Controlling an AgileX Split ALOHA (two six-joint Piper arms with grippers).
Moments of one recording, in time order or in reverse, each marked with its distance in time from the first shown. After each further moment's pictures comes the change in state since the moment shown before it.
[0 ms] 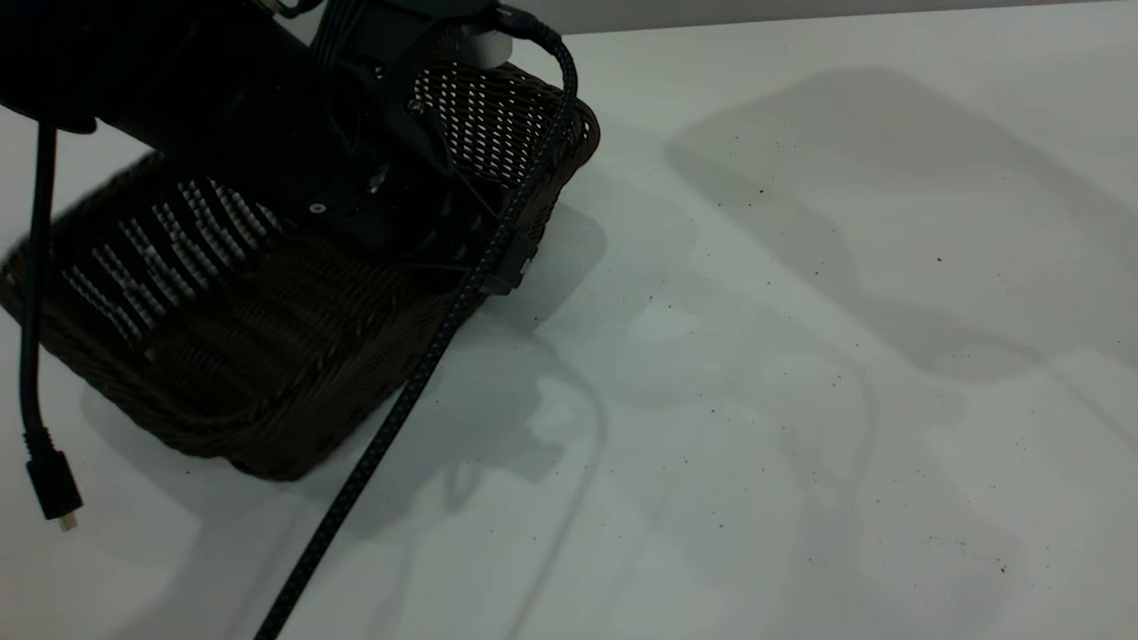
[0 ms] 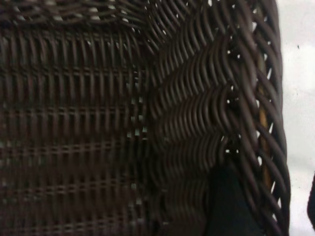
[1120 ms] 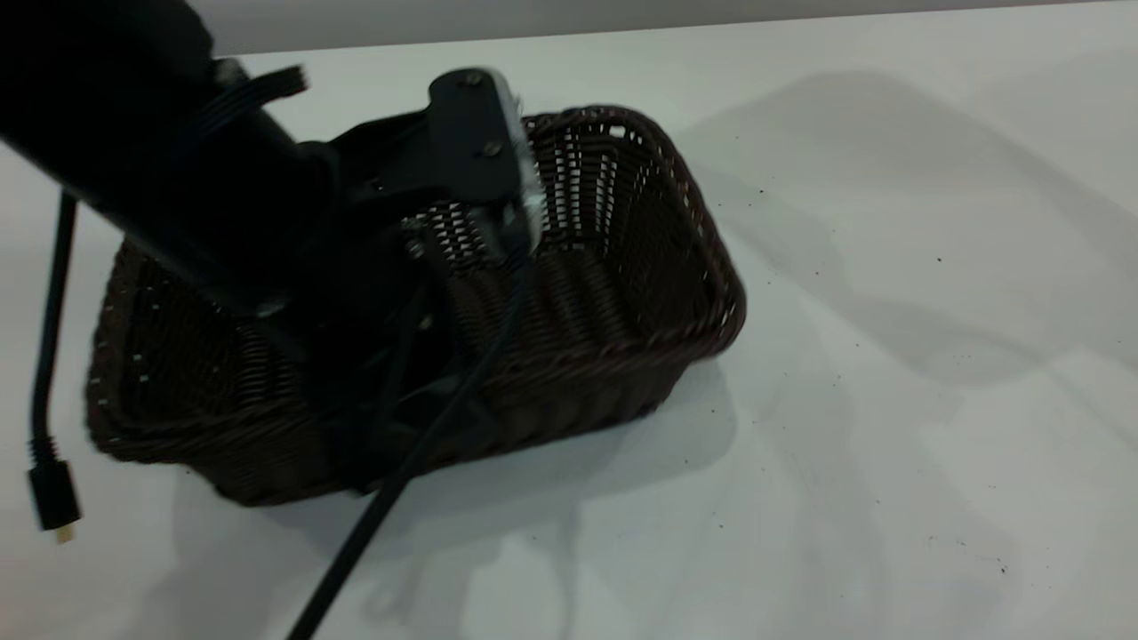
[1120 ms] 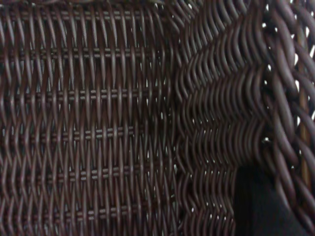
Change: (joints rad) left arm 0.001 -0.072 0.076 0.494 0.393 0.167; right arm 0.000 0.000 0.000 0.013 0.016 -0.042
